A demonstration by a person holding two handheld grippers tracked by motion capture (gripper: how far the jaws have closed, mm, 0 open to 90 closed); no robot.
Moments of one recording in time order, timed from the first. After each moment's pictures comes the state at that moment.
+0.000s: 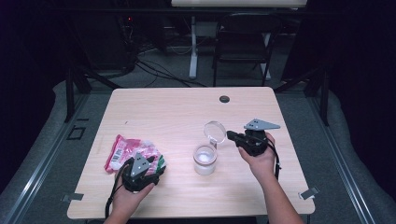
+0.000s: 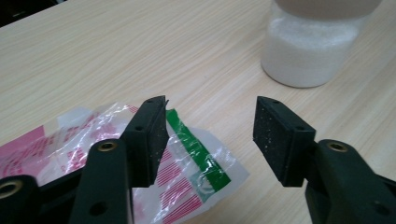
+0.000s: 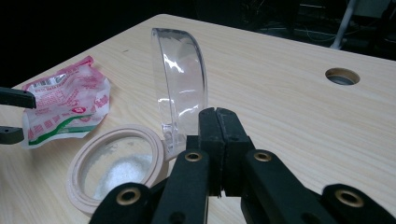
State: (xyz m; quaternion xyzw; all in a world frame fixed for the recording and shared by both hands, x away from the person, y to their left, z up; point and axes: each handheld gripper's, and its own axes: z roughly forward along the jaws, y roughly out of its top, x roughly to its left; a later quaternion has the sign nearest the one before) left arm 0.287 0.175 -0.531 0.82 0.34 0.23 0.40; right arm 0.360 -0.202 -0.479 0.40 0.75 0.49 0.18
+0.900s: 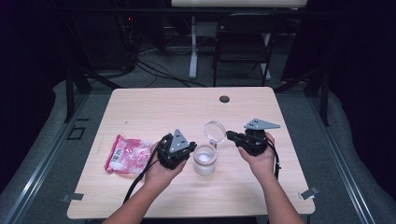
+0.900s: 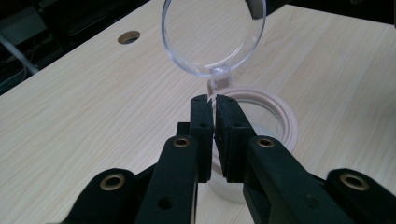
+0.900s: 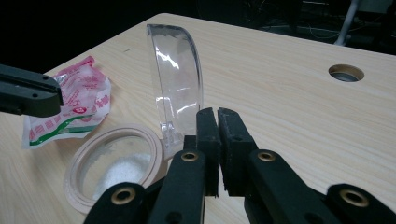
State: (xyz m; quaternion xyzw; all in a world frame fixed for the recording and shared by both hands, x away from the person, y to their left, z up) left arm 0.328 0.074 -0.469 0.84 0.26 0.21 0.42; right arm 0.363 -0.204 -0.482 0.40 0.76 0.49 0.17
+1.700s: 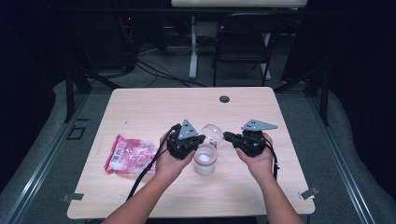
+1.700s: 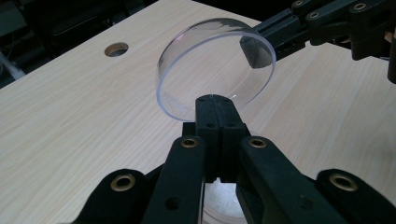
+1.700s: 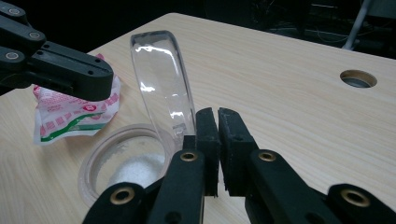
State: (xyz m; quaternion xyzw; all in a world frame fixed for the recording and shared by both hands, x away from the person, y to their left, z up) left arm 0.348 0.053 -0.458 0.84 0.27 0.18 0.44; right arm 0.359 -0.196 -0.480 0.39 0.76 0.49 0.17
